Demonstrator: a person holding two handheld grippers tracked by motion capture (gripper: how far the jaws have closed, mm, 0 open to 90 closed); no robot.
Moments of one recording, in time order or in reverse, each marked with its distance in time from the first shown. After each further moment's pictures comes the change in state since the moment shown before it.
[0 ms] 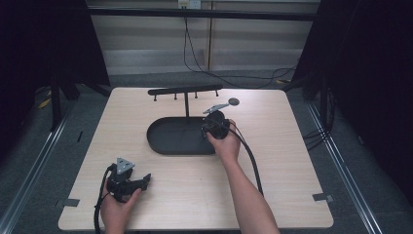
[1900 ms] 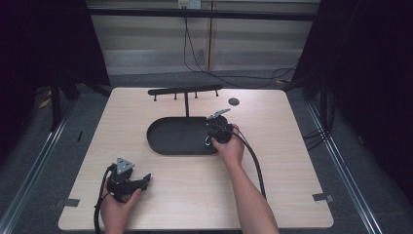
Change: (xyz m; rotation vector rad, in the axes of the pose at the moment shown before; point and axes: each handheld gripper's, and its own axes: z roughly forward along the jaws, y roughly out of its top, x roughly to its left) left arm 0.000 0.000 0.000 0.000 0.000 0.001; right arm -0.010 -0.022 0.012 0.088 -0.041 -0.013
